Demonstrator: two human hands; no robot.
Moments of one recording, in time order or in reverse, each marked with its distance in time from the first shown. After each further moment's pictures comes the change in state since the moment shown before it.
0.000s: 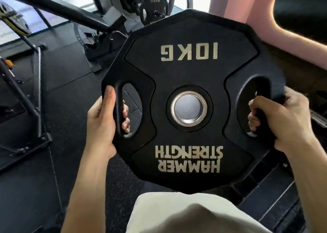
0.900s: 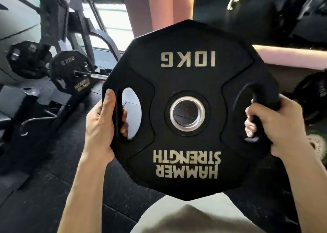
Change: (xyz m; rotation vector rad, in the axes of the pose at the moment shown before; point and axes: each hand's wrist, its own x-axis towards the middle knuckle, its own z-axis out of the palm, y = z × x) left_hand 0.611 0.059 0.341 0.139 -0.562 -0.023; right_hand 0.504 -0.021 0.143 0.085 0.568 0.078
